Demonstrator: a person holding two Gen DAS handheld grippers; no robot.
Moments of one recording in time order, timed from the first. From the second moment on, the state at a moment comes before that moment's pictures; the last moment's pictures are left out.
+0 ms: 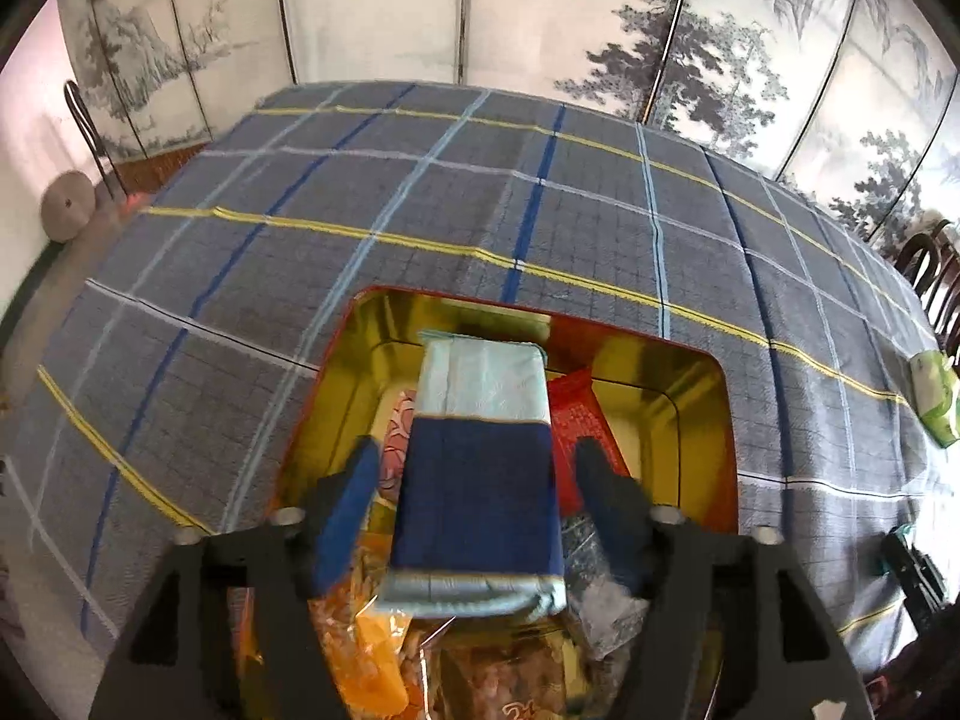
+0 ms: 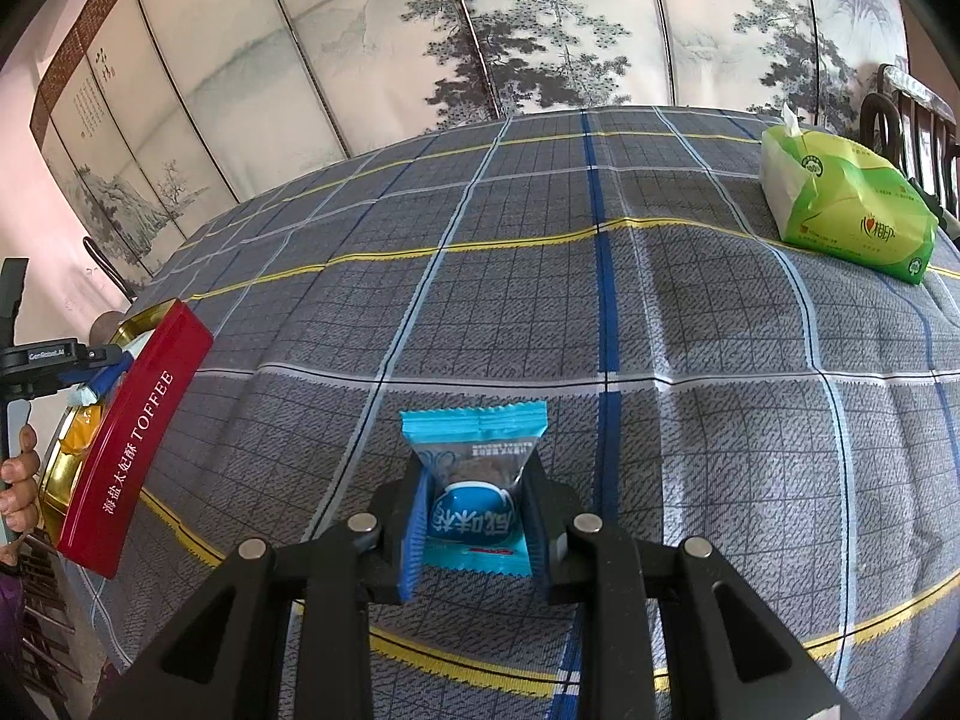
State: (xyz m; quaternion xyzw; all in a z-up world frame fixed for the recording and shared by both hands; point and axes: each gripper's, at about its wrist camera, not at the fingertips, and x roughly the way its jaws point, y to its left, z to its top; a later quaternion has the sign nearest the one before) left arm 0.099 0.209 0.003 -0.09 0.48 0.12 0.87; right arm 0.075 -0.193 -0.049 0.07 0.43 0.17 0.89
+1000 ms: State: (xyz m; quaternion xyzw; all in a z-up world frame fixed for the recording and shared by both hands) left arm -0.003 0.163 0.061 -0.01 0.40 0.16 0.90; right arm 0.062 -0.184 -0.039 0.06 0.42 0.17 0.89
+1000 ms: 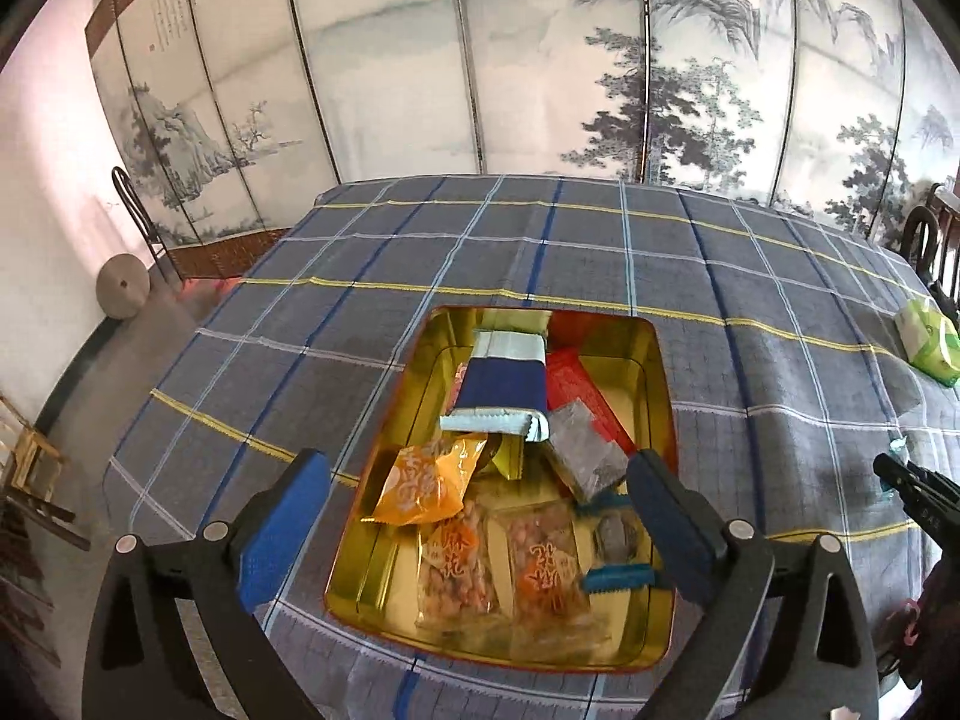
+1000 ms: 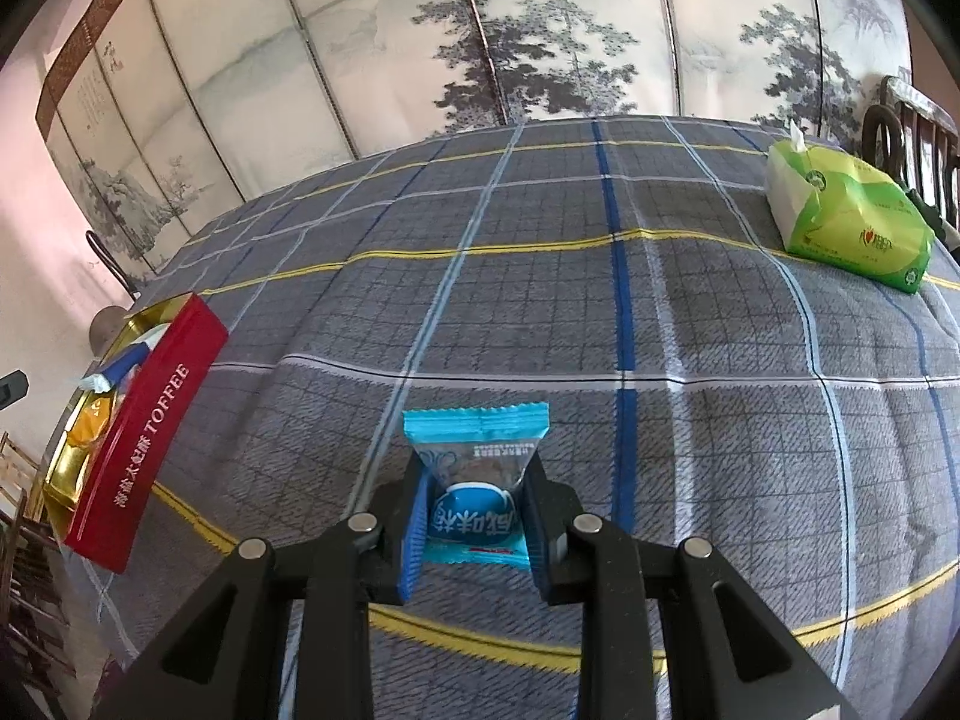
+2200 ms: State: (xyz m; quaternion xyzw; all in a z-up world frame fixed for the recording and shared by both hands) left arm -0.073 0.229 0.052 -0.07 0.39 0.18 0.90; right arm 0.013 0.042 0.033 0.02 0.40 0.41 0.82
